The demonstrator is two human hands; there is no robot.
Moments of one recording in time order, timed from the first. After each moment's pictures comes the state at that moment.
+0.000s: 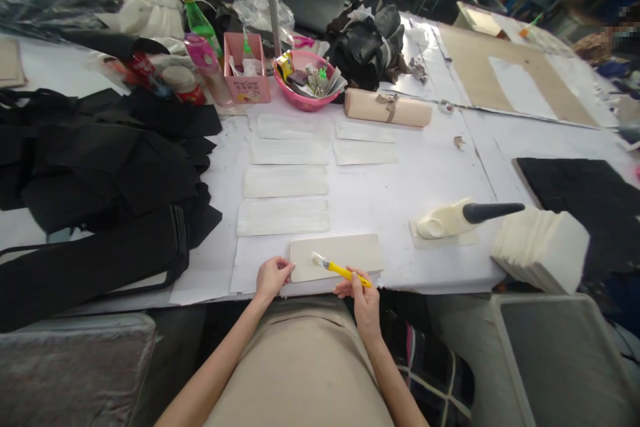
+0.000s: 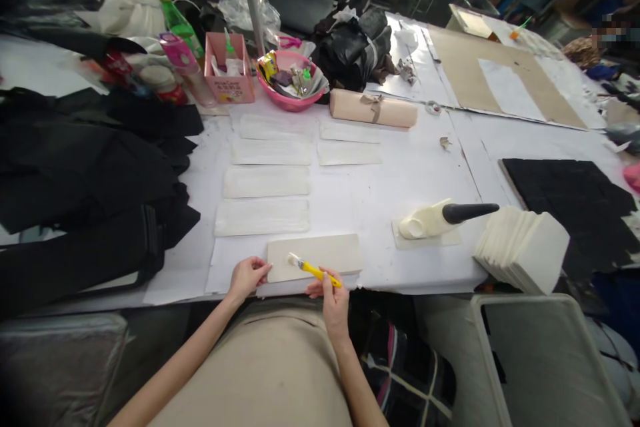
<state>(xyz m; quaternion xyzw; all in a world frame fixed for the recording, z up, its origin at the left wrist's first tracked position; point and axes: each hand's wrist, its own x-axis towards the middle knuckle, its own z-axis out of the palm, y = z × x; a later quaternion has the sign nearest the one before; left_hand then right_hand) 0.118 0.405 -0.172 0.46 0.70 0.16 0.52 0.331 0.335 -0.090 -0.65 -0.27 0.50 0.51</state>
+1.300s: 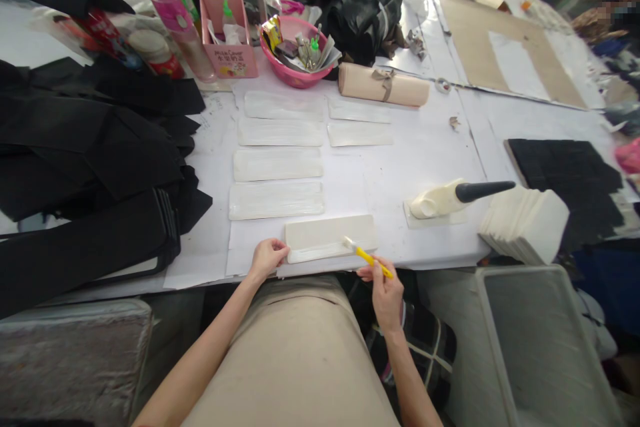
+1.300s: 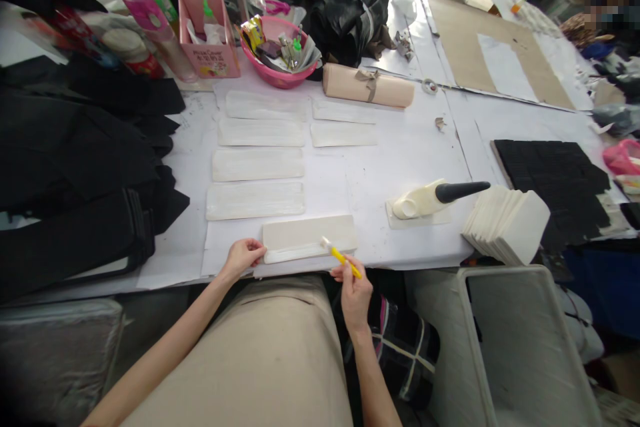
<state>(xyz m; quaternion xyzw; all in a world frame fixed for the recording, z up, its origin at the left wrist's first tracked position) 0.111 0.413 -0.180 0.42 0.68 0.16 0.58 0.372 0.306 -0.068 -0.76 -0.38 0.32 0.43</state>
